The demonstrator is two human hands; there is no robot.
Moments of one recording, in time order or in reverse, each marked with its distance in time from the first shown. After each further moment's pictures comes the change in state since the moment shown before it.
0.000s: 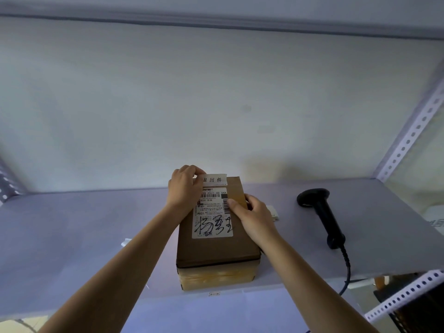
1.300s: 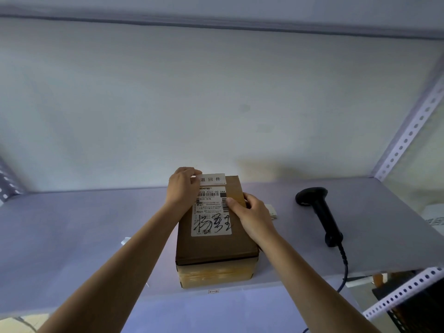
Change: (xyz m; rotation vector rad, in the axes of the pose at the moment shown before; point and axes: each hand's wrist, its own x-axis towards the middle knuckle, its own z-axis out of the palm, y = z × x) left_hand 0.004 -0.009 0.004 0.008 -0.011 -0.060; right_hand 0.002 0.002 -0.001 0.005 -0.018 -0.002
